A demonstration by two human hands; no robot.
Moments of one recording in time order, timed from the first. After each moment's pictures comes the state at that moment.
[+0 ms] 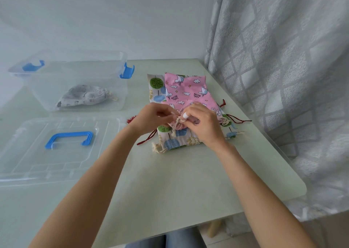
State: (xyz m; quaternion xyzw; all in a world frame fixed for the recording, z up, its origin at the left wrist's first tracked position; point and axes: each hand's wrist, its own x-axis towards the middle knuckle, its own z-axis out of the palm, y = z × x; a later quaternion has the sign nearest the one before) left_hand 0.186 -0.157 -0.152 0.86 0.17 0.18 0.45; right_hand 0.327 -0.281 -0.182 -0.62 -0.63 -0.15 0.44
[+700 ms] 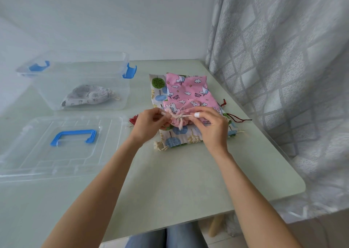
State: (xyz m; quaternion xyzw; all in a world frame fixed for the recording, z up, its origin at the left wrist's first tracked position) left_hand 0.176 -0.166 -0.178 0.76 0.25 0.27 0.53; right_hand 0.315 -0.299 -0.196 -0.65 -0.48 -0.16 0.56
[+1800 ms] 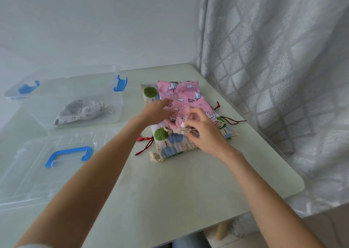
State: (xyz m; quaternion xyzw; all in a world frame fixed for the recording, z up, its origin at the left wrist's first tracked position) left_hand 0.247 -0.123 -0.145 0.95 0.22 0.07 0.22; right_hand 0.319 -0.313 -0.168 -0.74 -0.59 -0.05 0.32
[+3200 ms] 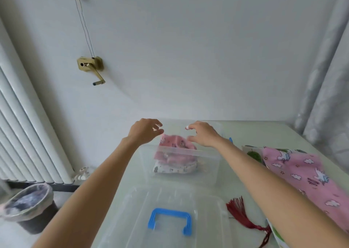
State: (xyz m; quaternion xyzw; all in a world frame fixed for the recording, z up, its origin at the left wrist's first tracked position) left_hand 0.030 0.134 -0.066 0.87 0.45 0.19 0.10; right_hand 0.237 0.046 -0.086 -0.72 -0.66 0.07 0.21
